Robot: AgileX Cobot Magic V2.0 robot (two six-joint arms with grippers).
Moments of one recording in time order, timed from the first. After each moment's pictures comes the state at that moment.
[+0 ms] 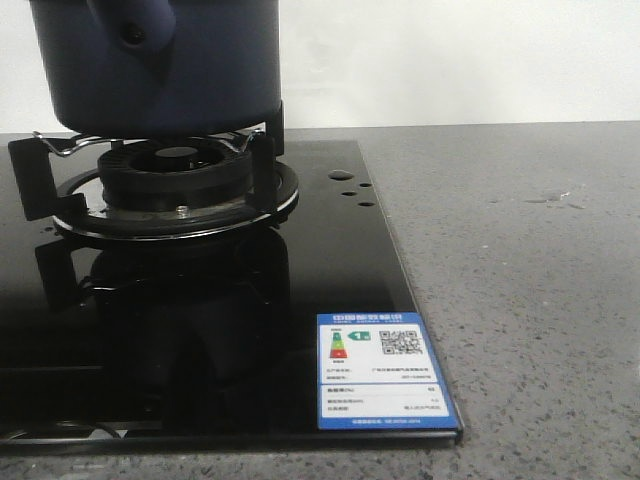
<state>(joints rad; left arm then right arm) -0.11 0.95 -0.94 -0.34 -0.01 0.27 0.72 1.60 -1.40 -1.66 0.34 -0.03</state>
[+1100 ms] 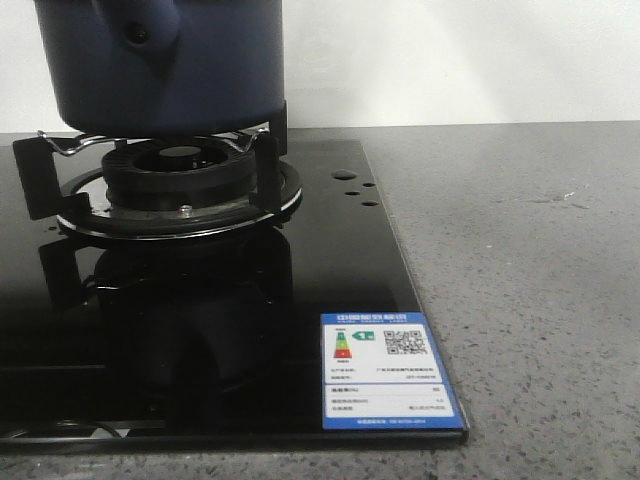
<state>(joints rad) -0.11 0.95 -0.94 -0.34 -0.01 0.27 0.47 1.39 -1.26 -1.53 0.26 1.03</state>
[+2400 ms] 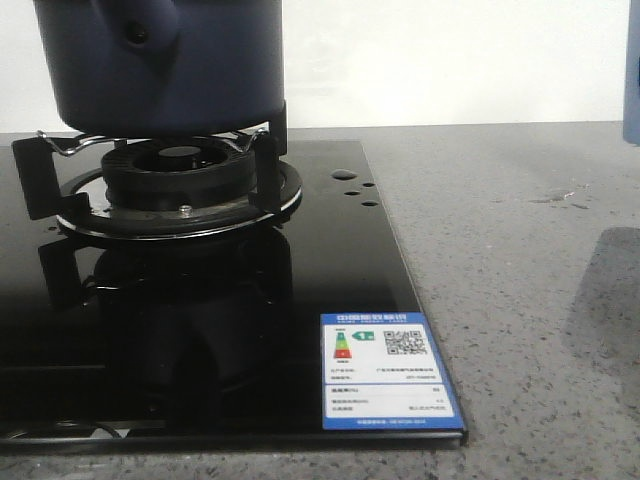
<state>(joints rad) -0.11 0.95 -0.94 -0.34 -0.01 0.27 -0.39 1.34 -0.53 -0.97 -0.81 0.65</state>
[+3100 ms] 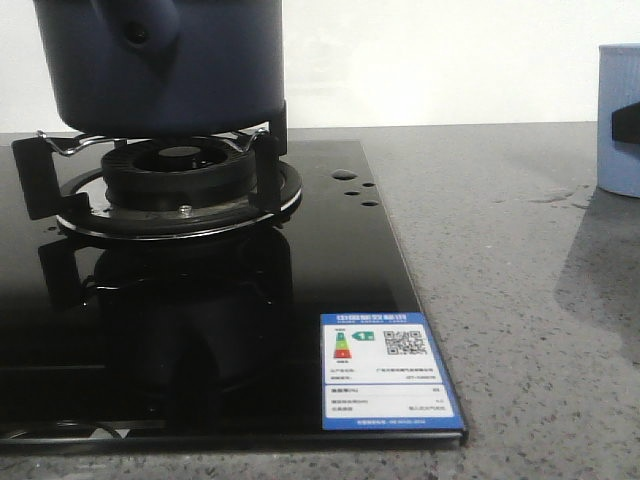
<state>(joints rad) -0.11 0.95 -0.94 -0.34 -0.01 0.27 -0.39 1.49 -0.53 -0.96 -0.90 0.54</state>
